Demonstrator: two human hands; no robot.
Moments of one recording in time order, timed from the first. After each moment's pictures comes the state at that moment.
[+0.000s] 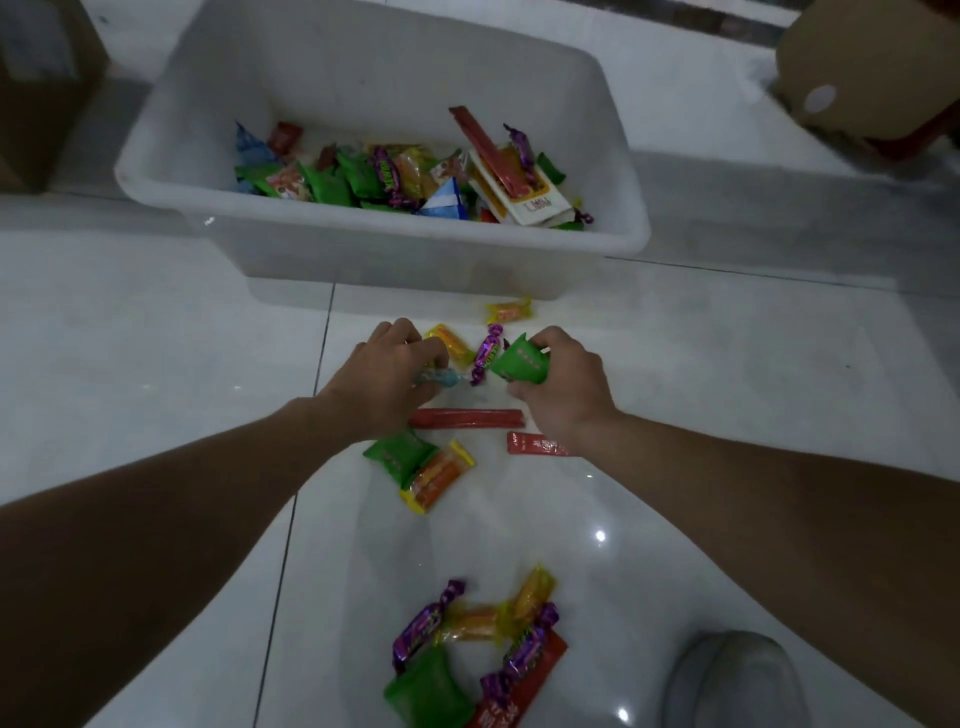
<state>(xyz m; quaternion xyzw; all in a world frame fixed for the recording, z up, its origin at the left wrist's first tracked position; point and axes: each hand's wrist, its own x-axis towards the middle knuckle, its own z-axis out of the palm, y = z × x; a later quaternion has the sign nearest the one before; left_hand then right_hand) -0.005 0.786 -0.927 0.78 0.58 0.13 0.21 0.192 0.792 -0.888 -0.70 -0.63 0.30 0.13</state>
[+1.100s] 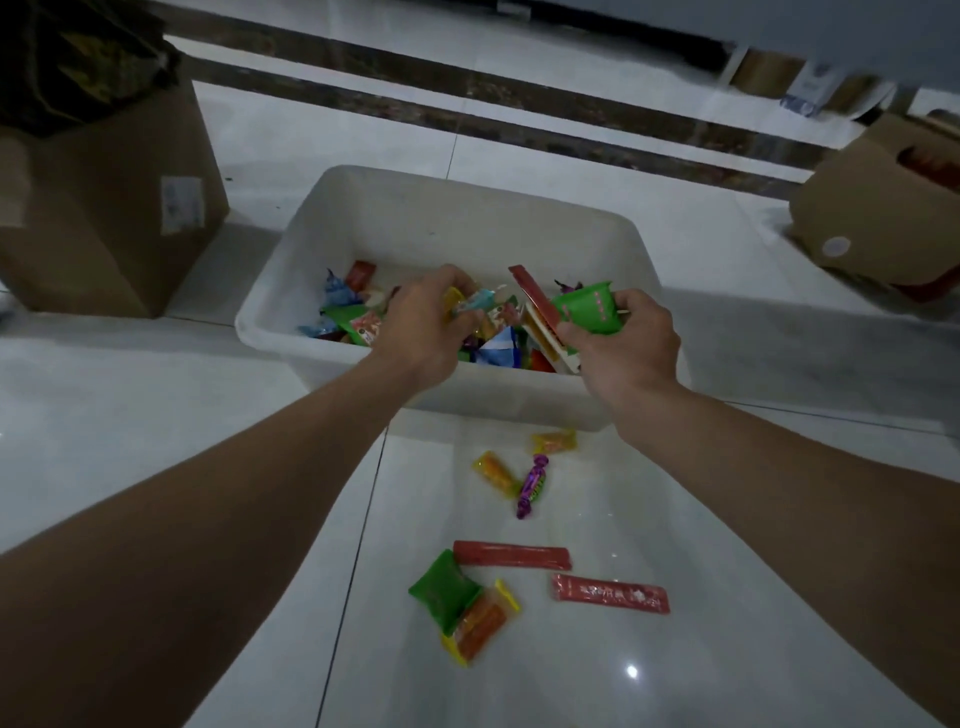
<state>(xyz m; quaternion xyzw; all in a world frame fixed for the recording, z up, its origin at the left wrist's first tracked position) -0.037 0.880 -0.809 0.59 0.66 0.40 0.24 0.138 0.886 -0.780 -0.68 -0.56 0.26 0.39</state>
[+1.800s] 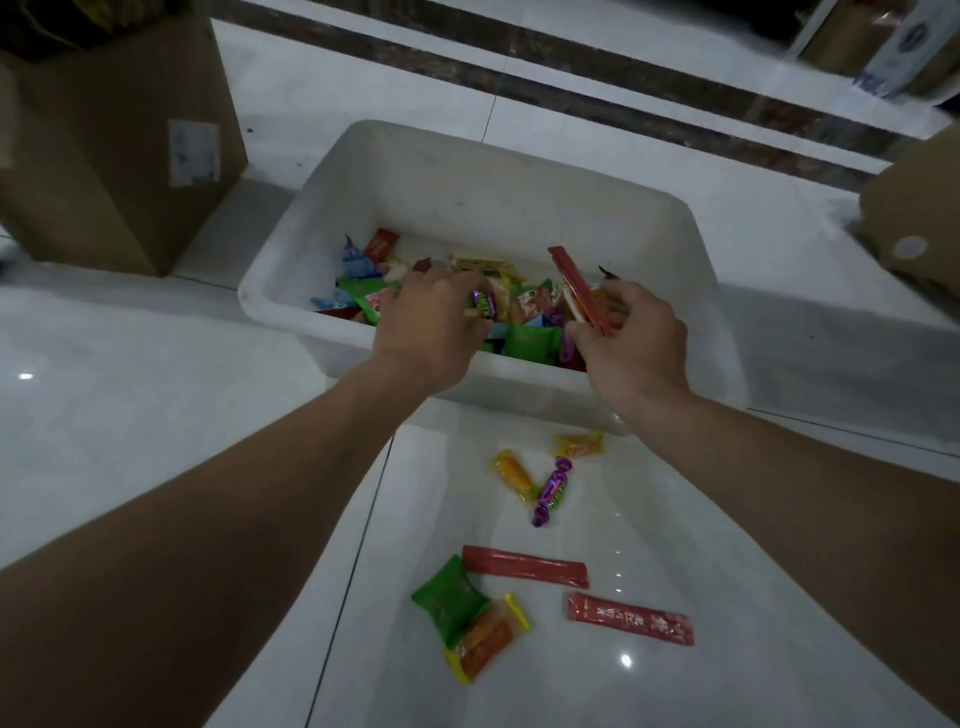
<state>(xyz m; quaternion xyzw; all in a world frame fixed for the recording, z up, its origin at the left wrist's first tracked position) -0.052 0.899 -0.848 0.64 0.71 0.27 0.10 0.127 0.919 -0.819 -0.64 -0.67 0.22 0.32</state>
